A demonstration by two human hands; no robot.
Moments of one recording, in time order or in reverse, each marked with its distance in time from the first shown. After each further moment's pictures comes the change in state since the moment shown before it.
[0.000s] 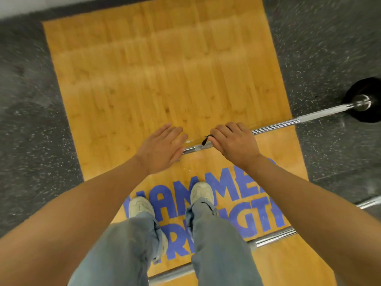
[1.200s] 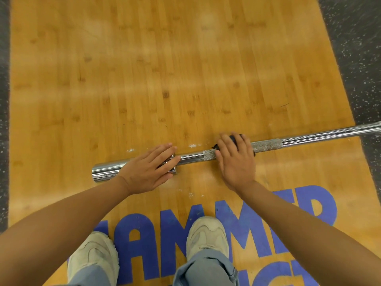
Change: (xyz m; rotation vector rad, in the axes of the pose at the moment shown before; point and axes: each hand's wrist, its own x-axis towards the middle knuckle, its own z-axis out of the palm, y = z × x) left_hand -0.087 -0.040 0.274 0.089 0.115 0.098; right_hand -0.124 -0.075 0.245 0.120 -0.042 0.308
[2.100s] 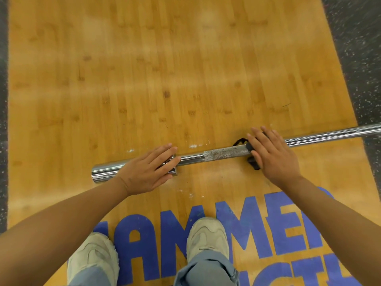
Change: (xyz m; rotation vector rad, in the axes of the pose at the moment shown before) left_hand 0.000 -0.002 -0.002 0.025 0.026 0.014; right_hand -0.007 0.101 -0.032 -0.080 -0.276 -0.198
